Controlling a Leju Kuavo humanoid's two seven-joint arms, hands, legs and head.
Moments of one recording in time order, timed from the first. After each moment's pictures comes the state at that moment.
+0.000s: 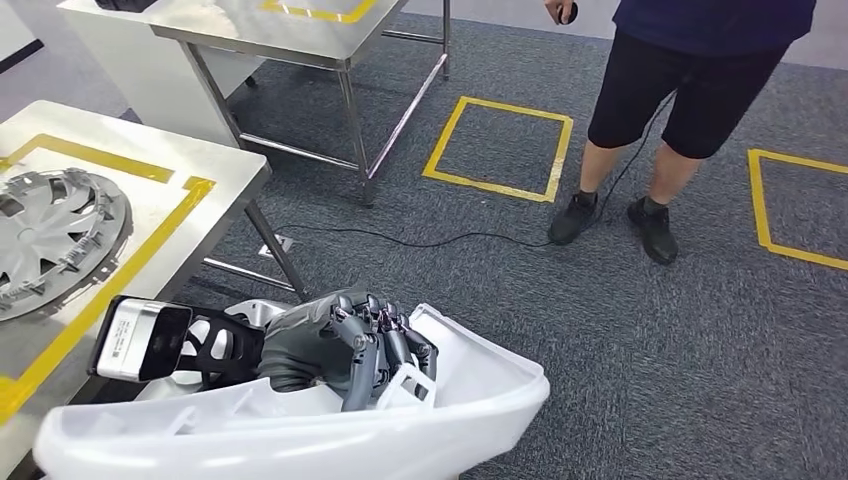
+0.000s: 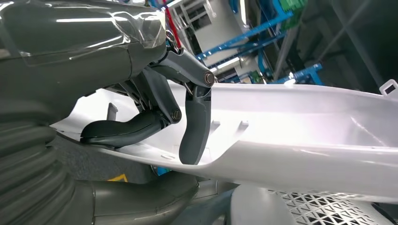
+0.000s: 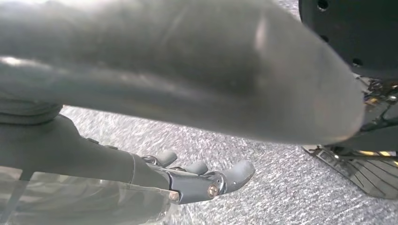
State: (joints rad) left arm -0.49 0.09 -0.79 -1.73 0.59 -0.73 -0.34; right arm 0.02 -0.21 -0.71 -0.16 1.43 0.52 -0.28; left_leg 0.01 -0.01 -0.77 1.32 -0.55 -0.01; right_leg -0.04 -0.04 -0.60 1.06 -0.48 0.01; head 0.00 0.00
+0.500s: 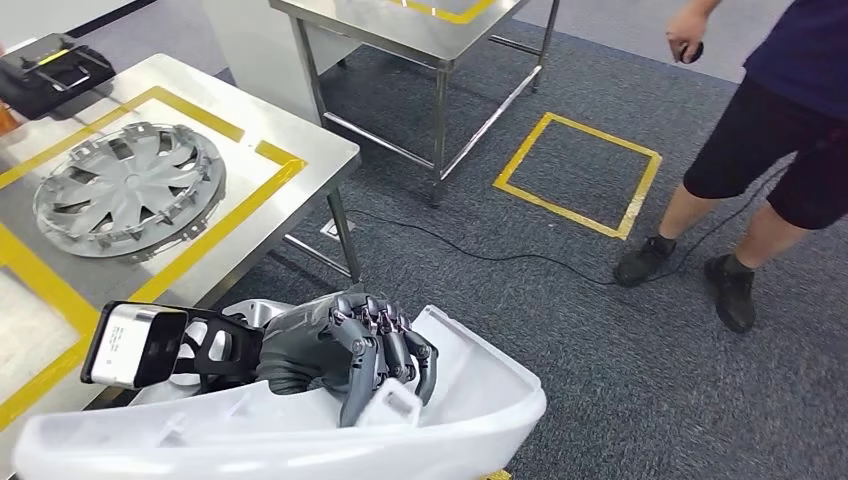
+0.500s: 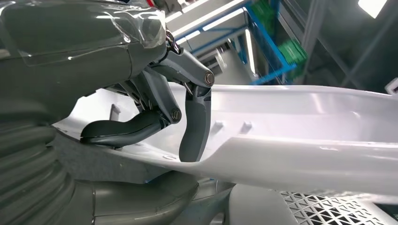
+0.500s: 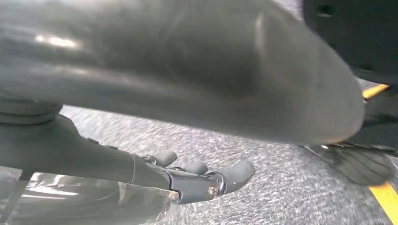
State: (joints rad) left arm -0.48 0.09 -0.79 -1.75 0.58 -0.73 -0.34; right arm 0.02 -0.20 -0.71 -0.15 1.43 0.52 -0.28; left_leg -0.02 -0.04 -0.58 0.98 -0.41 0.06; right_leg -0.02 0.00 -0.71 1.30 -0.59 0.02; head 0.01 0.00
